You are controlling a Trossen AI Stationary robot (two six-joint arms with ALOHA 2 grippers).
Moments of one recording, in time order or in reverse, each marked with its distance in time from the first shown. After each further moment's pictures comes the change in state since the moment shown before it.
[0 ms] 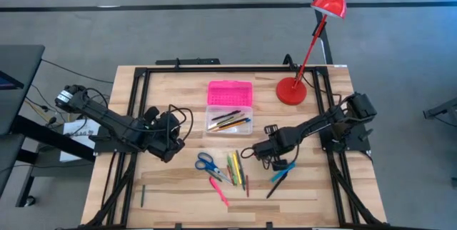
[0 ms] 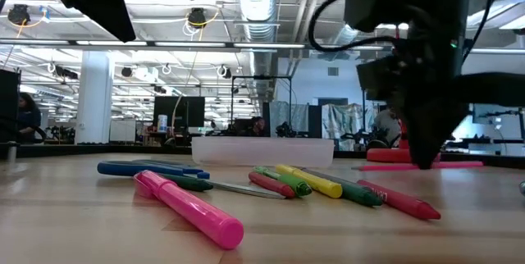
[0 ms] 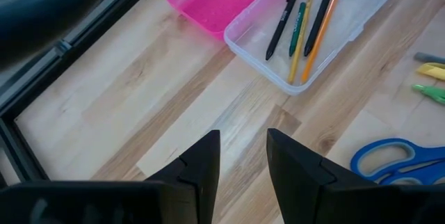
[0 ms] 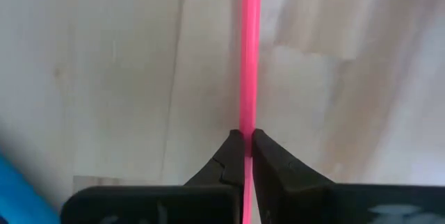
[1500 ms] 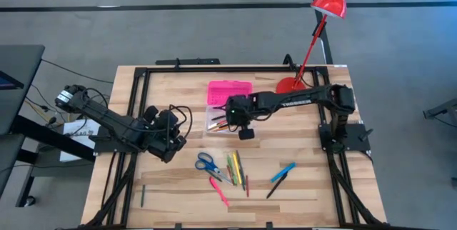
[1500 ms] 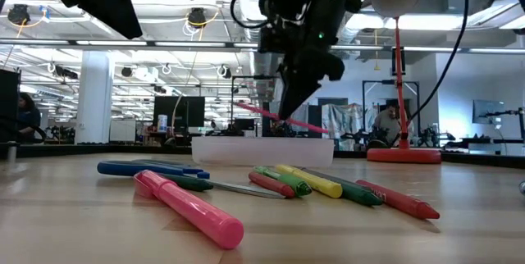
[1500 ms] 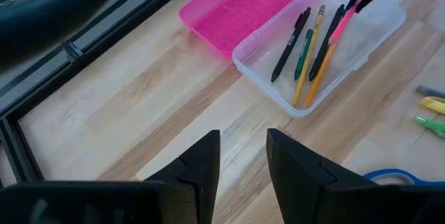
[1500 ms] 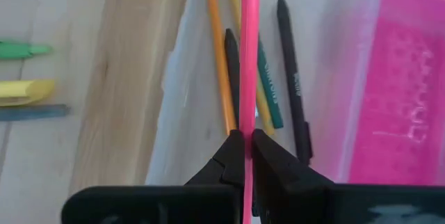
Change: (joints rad) left arm 0.000 0.000 0.000 0.003 -0.071 -0.064; right arm -0.385 0.164 0.412 0.128 -0.080 -0.404
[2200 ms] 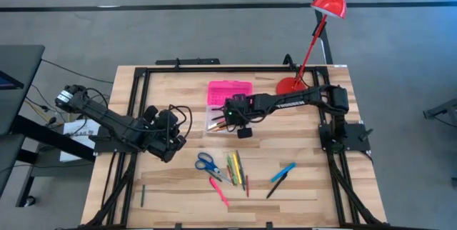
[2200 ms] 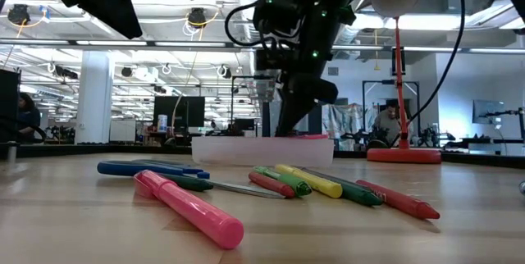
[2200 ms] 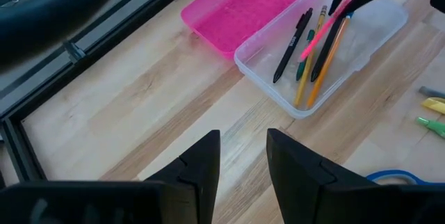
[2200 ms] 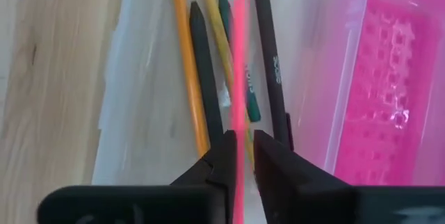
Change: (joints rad) left arm 0.000 0.000 0.000 -0.004 -0.006 -0.001; right arm -0.003 0.059 0.000 0.032 0.110 -0.015
